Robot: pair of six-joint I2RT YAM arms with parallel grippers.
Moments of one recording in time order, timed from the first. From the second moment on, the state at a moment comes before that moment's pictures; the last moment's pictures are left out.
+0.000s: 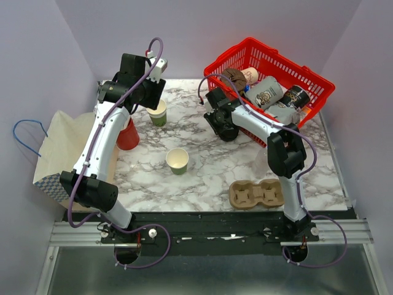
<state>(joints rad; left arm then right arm) -0.26 1.58 1.85 -0.97 0.04 0.18 0.59 2.15 1.80 -0.71 0.08 -0.11</state>
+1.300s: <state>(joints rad) -0.26 1.58 1.85 -0.97 0.04 0.19 0.59 2.14 1.80 -0.70 0.13 -0.11</state>
